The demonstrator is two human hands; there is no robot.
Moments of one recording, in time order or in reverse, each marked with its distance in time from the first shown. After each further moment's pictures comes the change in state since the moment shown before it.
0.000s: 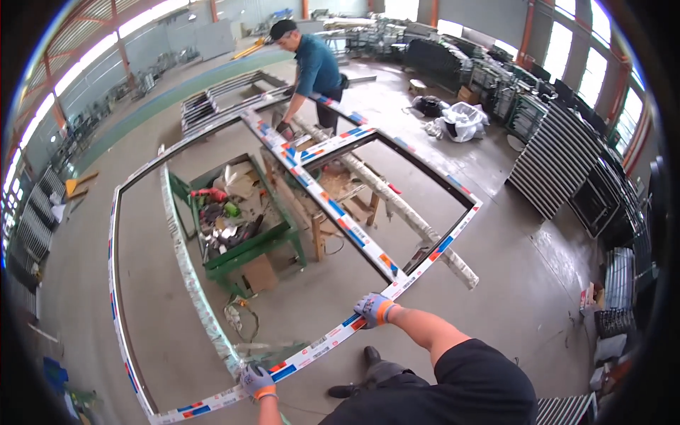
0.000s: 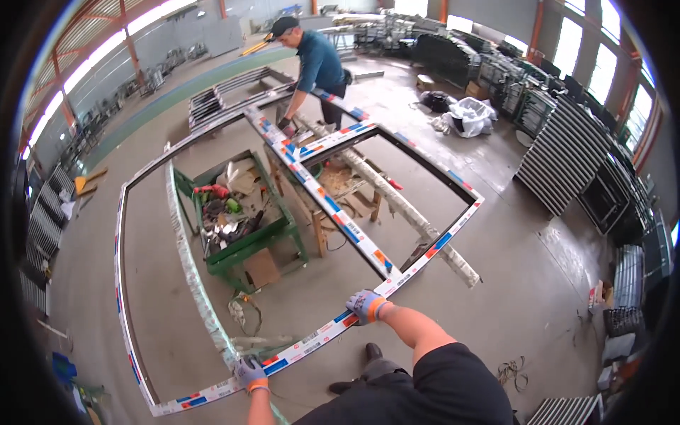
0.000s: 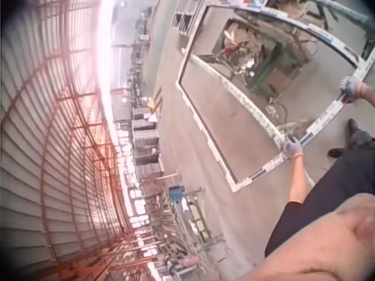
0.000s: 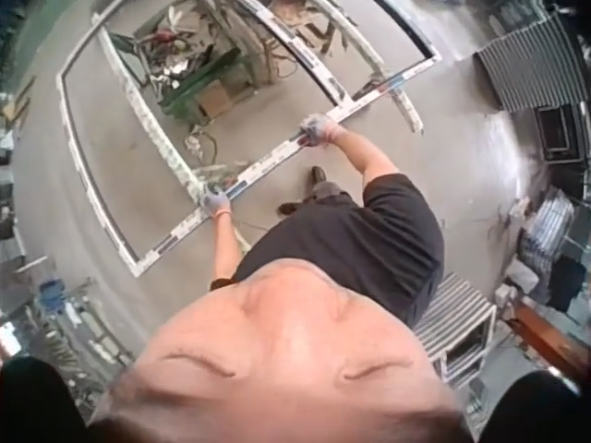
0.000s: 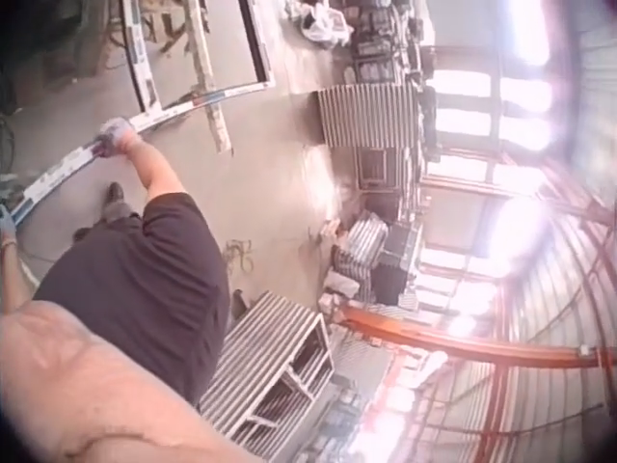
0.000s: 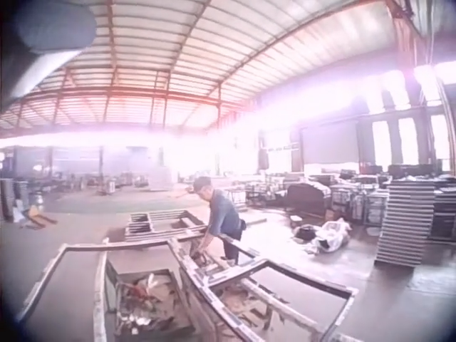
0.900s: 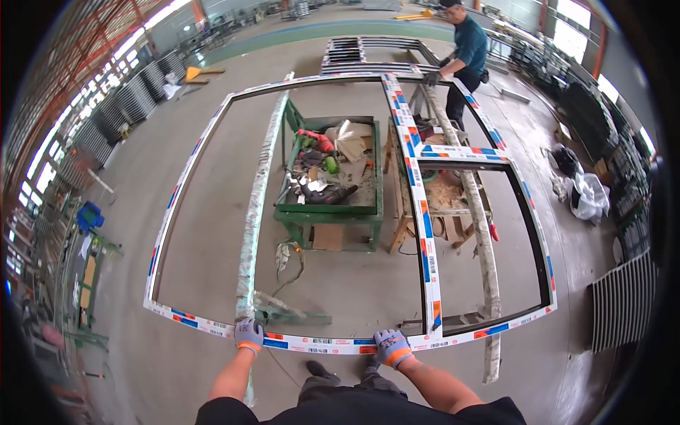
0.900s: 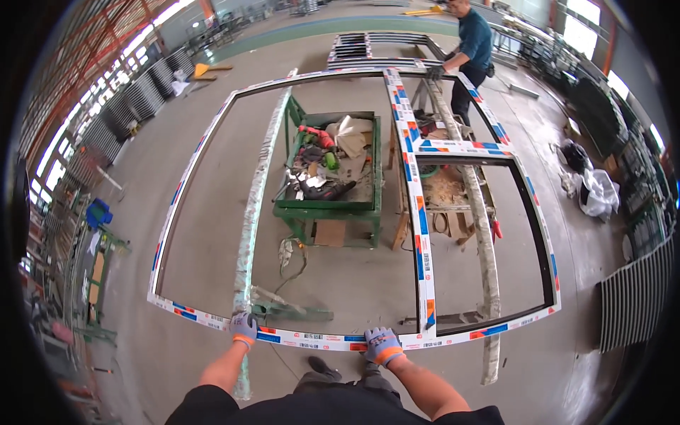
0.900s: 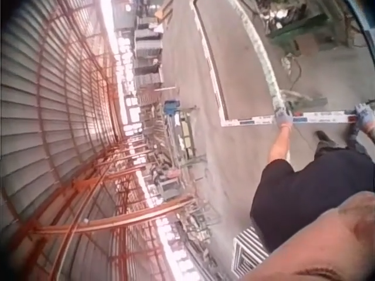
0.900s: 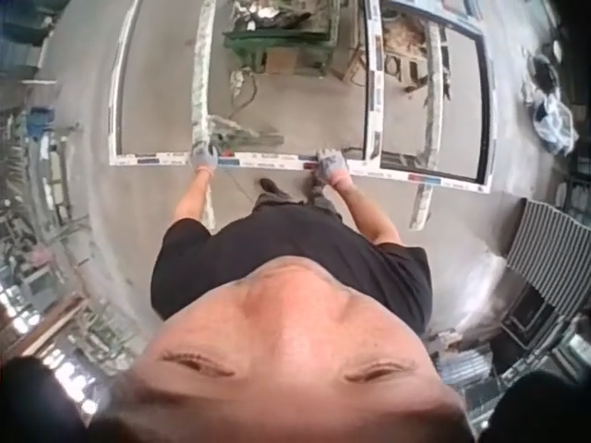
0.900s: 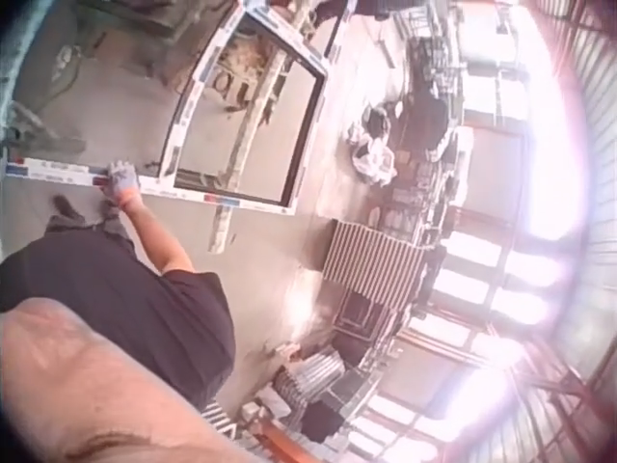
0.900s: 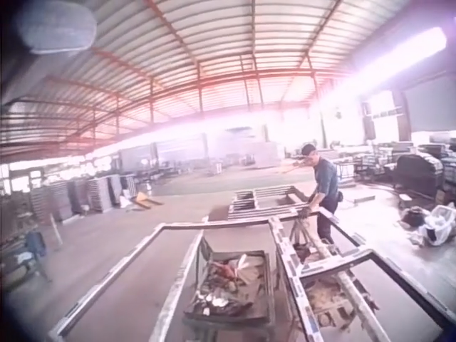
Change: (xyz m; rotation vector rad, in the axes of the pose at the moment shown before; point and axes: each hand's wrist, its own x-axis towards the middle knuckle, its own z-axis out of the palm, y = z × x) left_hand -0.002 -0.016 0.007 0.272 0.030 0.022; right_hand 0.009 0.014 -0.016 0.083 -0.104 -0.082
